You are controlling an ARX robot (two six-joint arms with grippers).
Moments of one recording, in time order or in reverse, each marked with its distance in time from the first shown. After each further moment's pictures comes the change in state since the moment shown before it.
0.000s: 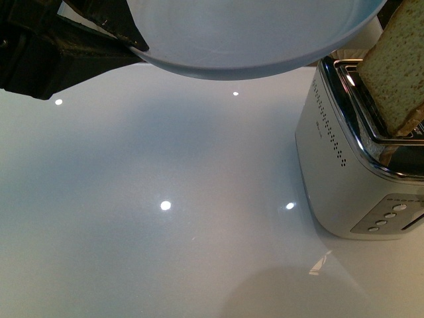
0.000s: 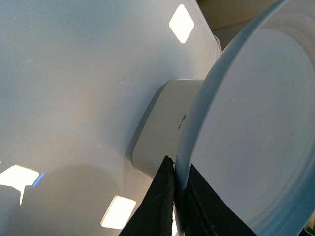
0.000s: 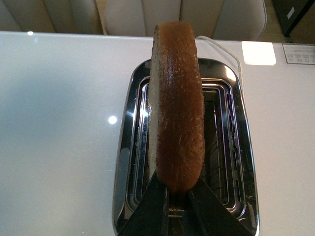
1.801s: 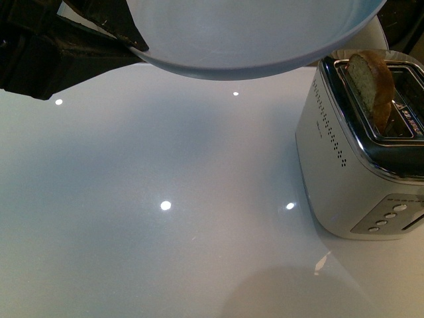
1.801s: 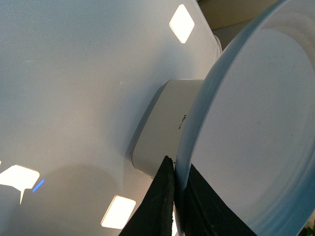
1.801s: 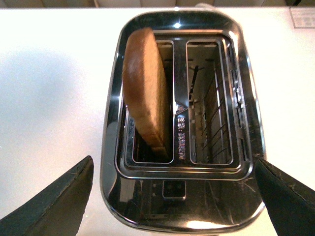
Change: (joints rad) left arm 0.000 0.000 0.000 0.000 0.000 0.000; right arm -0.040 -0.101 -0.156 0.046 -0.024 0.040
